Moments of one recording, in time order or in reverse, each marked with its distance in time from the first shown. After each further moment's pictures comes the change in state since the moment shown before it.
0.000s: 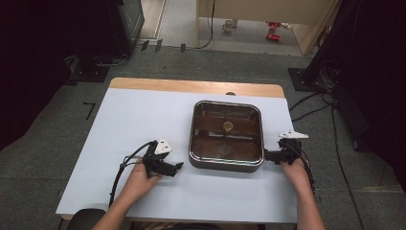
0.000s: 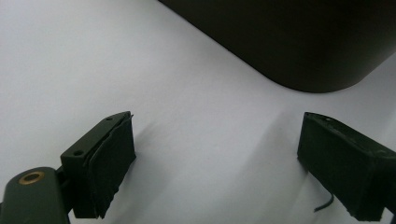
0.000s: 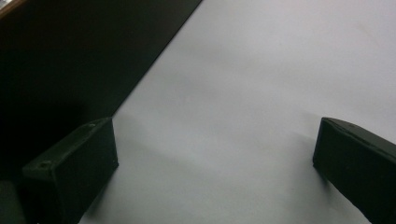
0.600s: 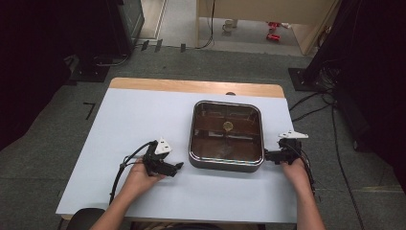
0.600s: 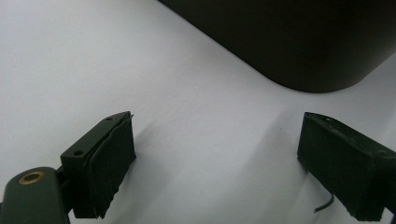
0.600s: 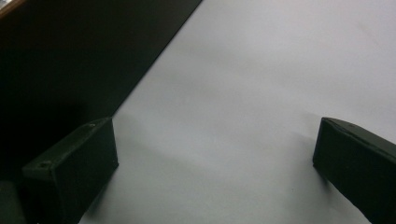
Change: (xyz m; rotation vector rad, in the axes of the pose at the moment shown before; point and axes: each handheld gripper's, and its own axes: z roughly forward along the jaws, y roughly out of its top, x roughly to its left) left arm -0.001 0.000 0.000 0.002 0.007 -0.005; right arm 0.000 0.000 0.000 0.001 0.000 0.000
